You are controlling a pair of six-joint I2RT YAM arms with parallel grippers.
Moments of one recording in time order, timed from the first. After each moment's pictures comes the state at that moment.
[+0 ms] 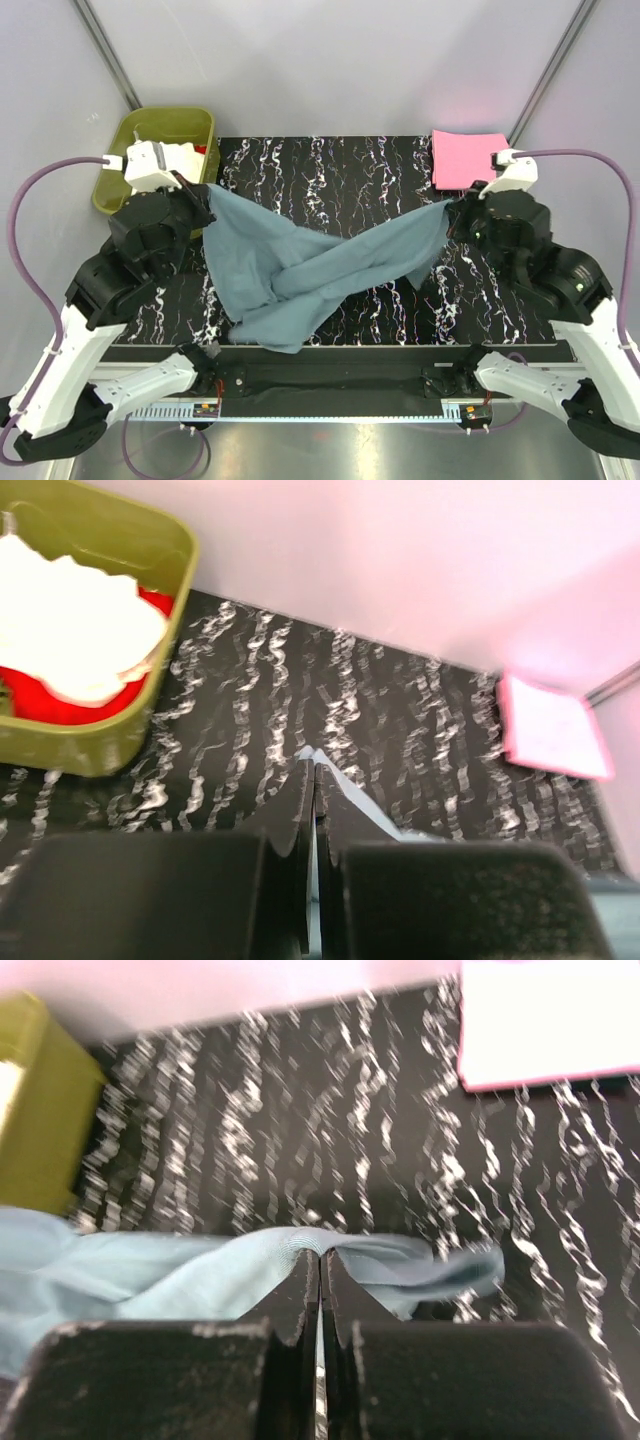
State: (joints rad) left arm -0.71 0.88 1.45 -0.75 -0.68 -0.47; right arm 0.72 0.94 1.51 -0.93 0.56 0.47
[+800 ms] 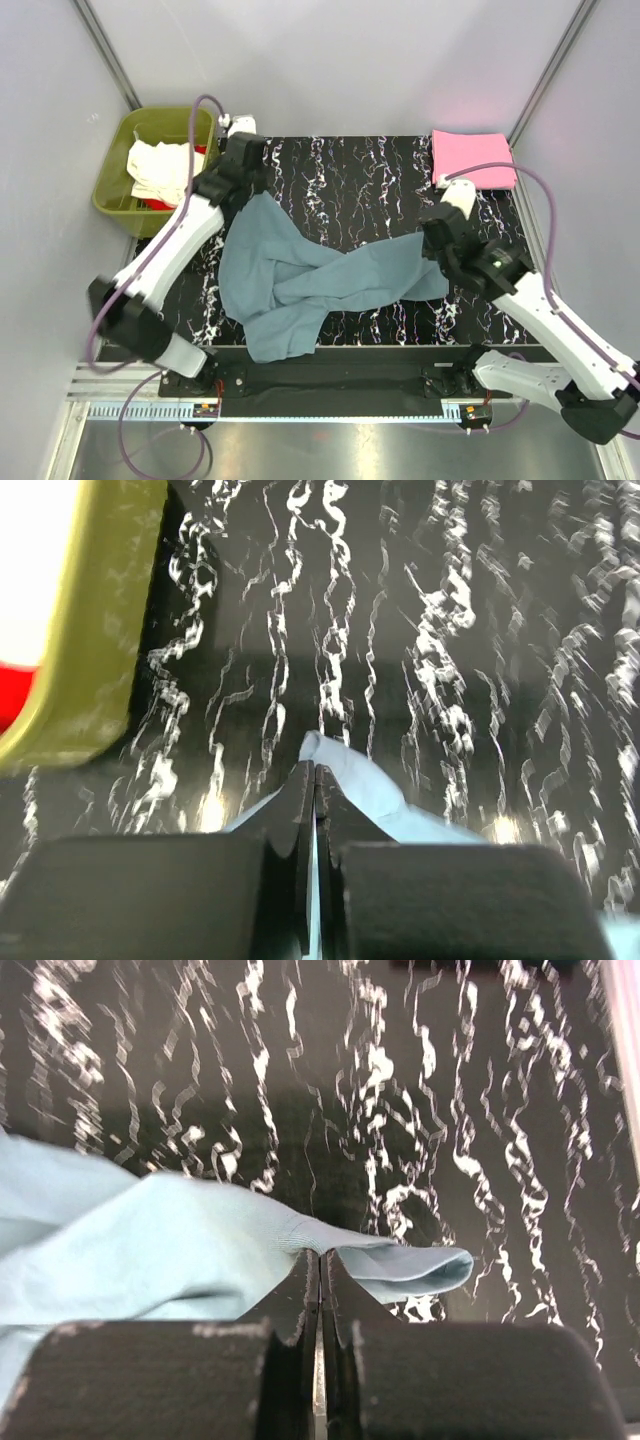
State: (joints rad) left arm -0.47 1.44 1.45 -0.63 -0.43 -0.39; right arm 0.72 1.00 1.19 -0.92 0.65 0.50
